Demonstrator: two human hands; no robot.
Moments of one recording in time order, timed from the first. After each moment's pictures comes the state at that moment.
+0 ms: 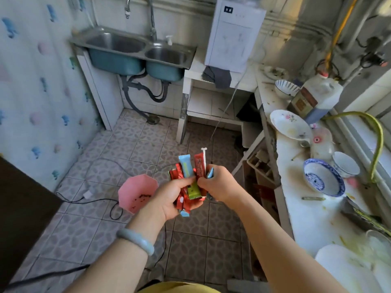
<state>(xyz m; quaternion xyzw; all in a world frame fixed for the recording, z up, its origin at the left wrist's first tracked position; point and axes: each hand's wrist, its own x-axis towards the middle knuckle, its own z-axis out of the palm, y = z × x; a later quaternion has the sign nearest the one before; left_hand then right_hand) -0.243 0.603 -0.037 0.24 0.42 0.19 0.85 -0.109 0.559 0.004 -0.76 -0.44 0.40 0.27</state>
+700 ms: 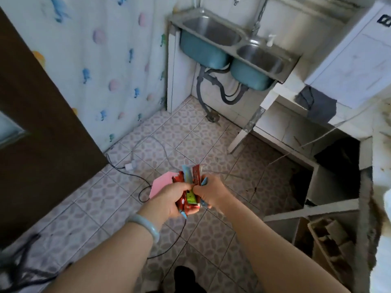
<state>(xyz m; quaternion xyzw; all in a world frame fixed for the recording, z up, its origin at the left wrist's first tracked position) -0.301 0.763 -0.124 0.07 0.58 0.24 0.78 -0.178 0.780 -0.108 -0.69 -0.52 0.49 0.08</state>
